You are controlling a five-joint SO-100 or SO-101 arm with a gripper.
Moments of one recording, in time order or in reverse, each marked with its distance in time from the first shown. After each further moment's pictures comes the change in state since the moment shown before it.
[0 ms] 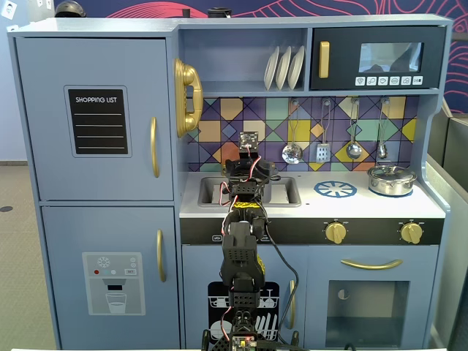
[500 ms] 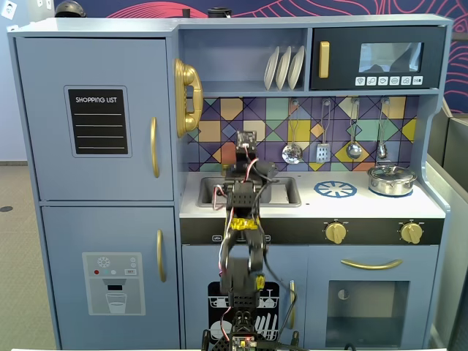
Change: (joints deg) arm -0.7 29.3 4.7 34.5 1.1
